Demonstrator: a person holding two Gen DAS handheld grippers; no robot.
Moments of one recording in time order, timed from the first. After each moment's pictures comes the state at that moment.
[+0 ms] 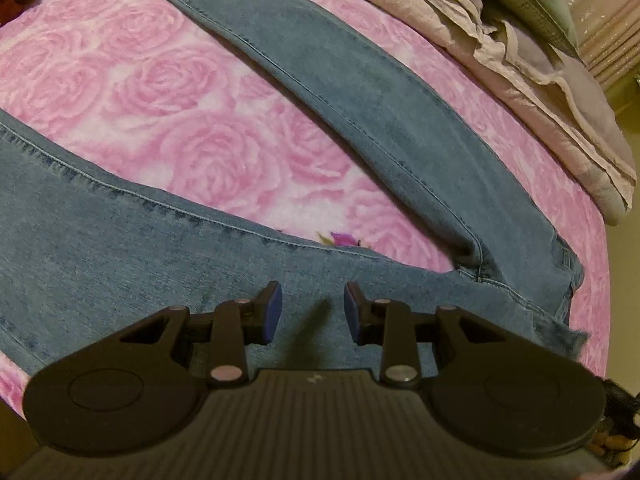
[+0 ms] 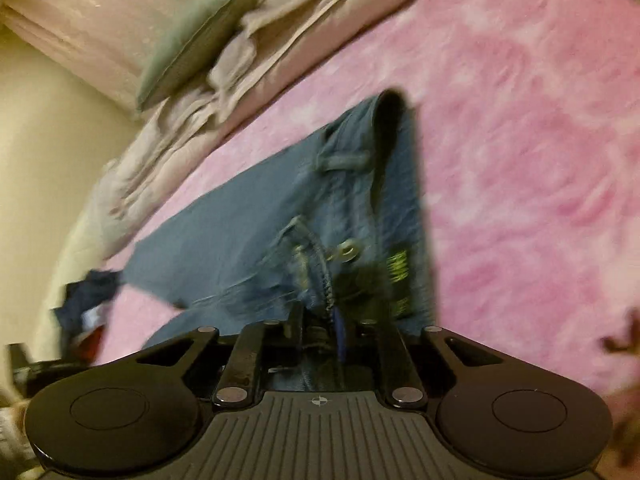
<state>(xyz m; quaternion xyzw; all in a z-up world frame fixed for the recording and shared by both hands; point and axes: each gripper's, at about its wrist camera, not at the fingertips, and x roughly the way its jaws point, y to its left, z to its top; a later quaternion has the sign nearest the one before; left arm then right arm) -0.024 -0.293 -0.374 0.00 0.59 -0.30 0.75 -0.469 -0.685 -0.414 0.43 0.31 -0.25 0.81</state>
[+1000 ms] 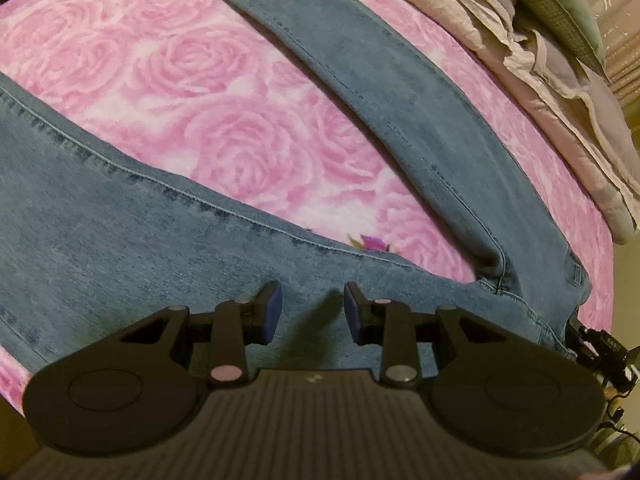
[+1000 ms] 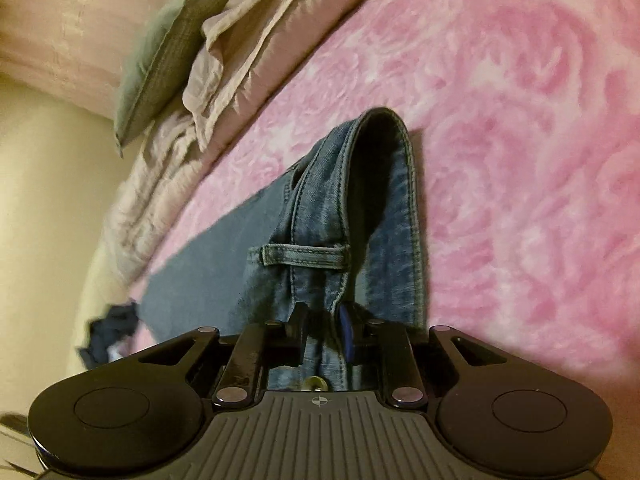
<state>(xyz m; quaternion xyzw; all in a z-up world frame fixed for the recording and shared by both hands) -0.005 -0.283 -0.391 -0.02 0.61 -0.27 0.74 -0.416 -0.789 -0.481 0.55 0.25 -0.13 0.79</state>
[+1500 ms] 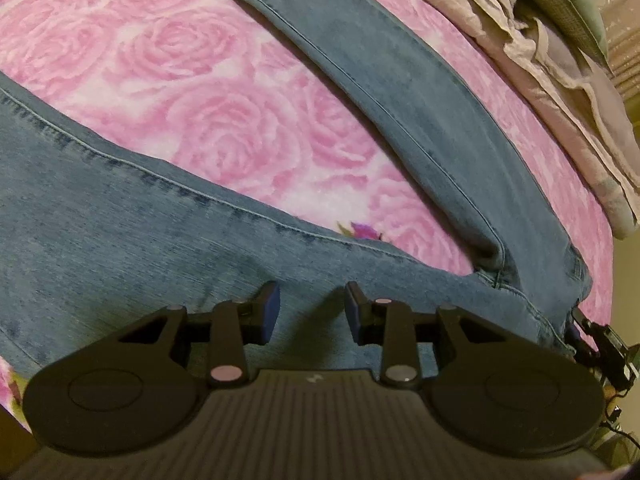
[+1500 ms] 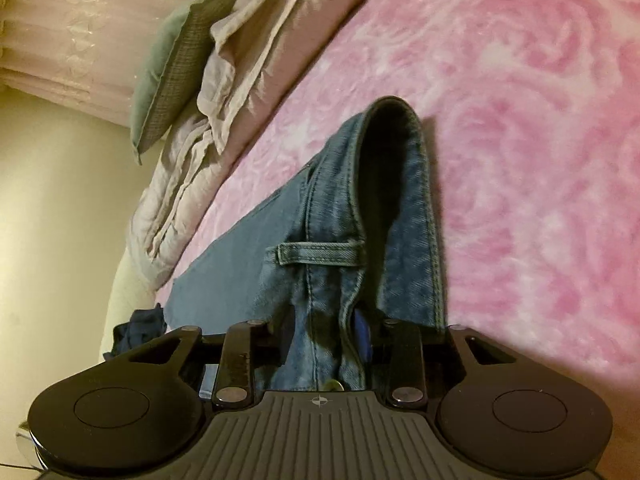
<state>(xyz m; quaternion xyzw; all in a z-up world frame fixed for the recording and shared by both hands) -0.010 -0.296 -0.400 -0.01 0.62 -0.28 0.73 -0.410 -0.790 -0.481 0.54 0.25 -0.12 0.80</state>
